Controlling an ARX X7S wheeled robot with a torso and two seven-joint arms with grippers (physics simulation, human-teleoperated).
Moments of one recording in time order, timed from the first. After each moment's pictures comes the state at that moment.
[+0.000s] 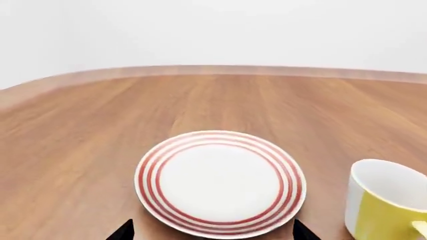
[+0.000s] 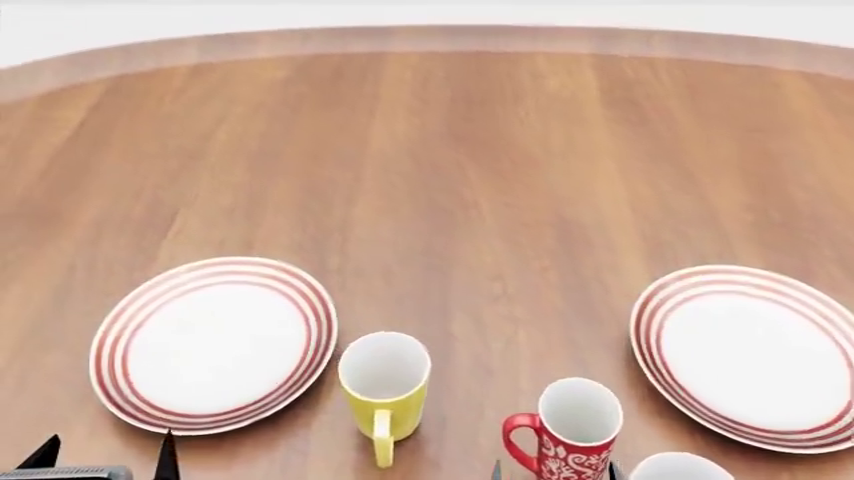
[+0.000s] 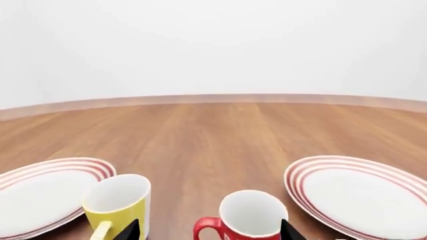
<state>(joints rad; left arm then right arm) -0.13 -0.14 0.04 -0.15 -0.16 -0.07 -0.09 -0.02 0.12 -0.13 -0.05 0.14 -0.02 0.11</state>
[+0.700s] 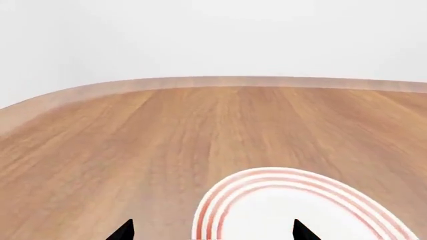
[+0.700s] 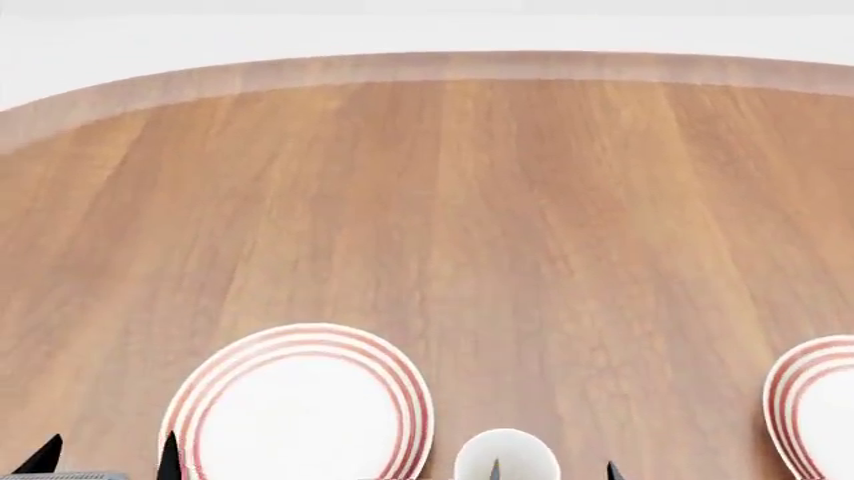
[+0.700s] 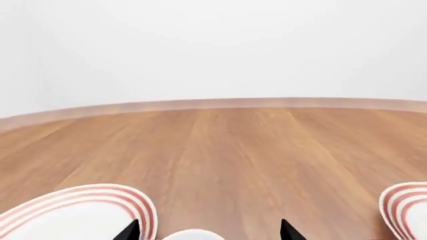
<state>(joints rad) -0.12 -0.15 0.06 -0.14 -0.19 -0.03 -0.10 -0.02 0.15 -0.16 -0.05 0.17 -0.03 0.13</state>
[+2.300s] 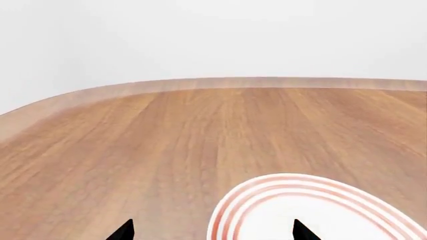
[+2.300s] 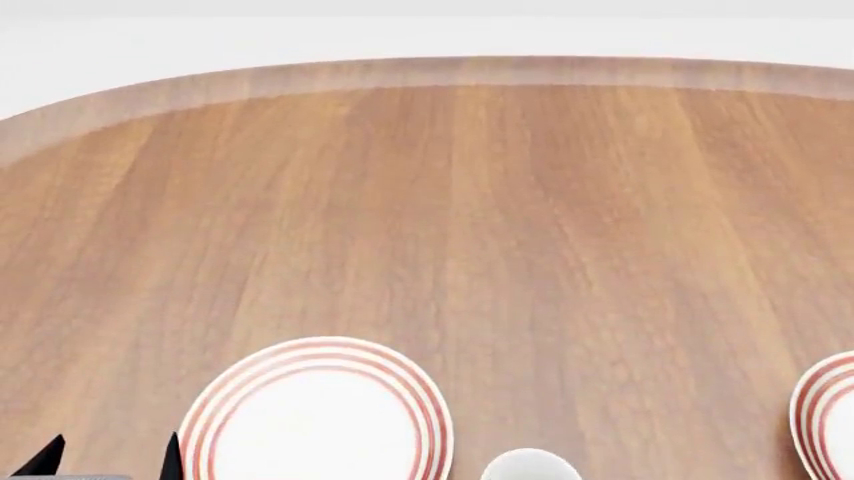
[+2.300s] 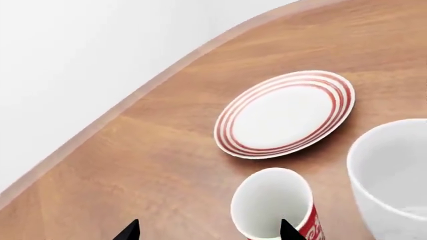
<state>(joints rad) -0.12 -0.19 0.11 -0.14 -0.21 -0.02 -0.14 -0.04 0.03 -0.12 -0.22 0.48 -0.06 0.90</state>
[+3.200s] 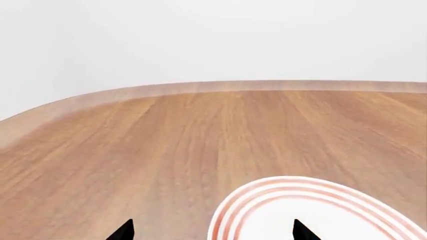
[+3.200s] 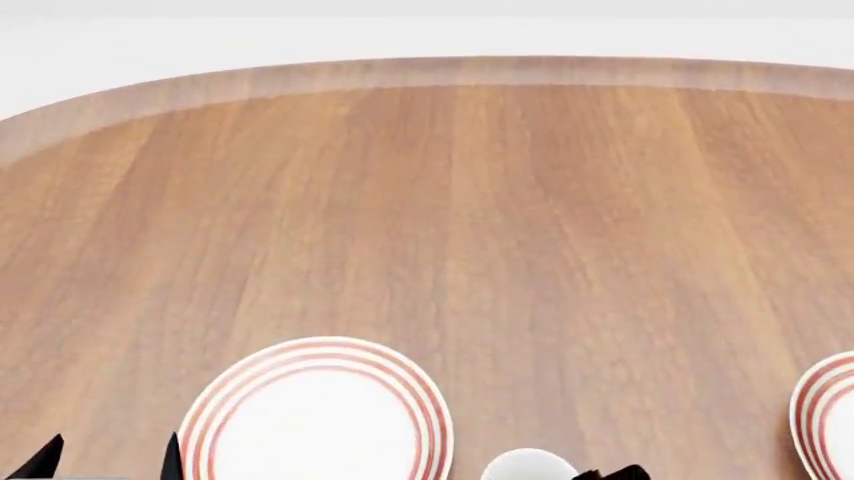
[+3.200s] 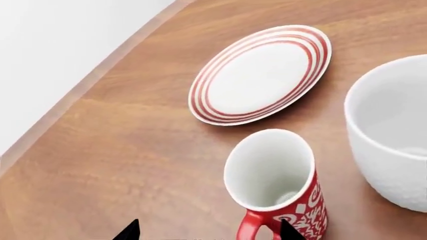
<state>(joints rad) -0.11 -0.20 0.14 -0.14 -0.22 0.00 -0.16 0.13 0.05 -0.19 -0.08 0.65 -0.08 1.13</state>
